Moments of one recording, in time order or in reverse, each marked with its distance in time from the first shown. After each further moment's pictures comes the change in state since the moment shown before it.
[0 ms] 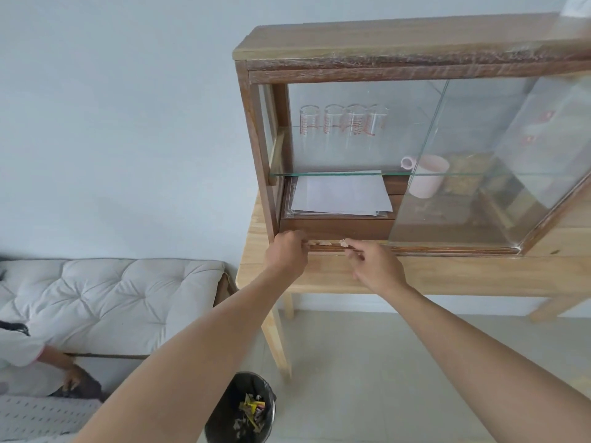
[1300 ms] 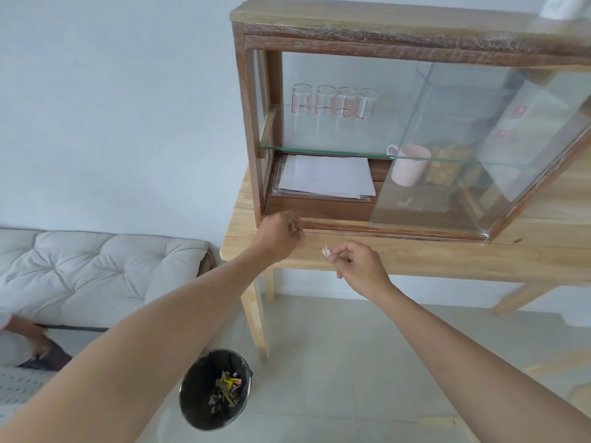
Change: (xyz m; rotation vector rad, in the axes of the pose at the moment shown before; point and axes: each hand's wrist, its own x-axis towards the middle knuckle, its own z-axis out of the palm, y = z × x) left_hand -0.027 0.000 -0.003 -0.175 -0.055 0.097; right_hand -0.050 0.021 0.004 0.221 -0.084 -0.002
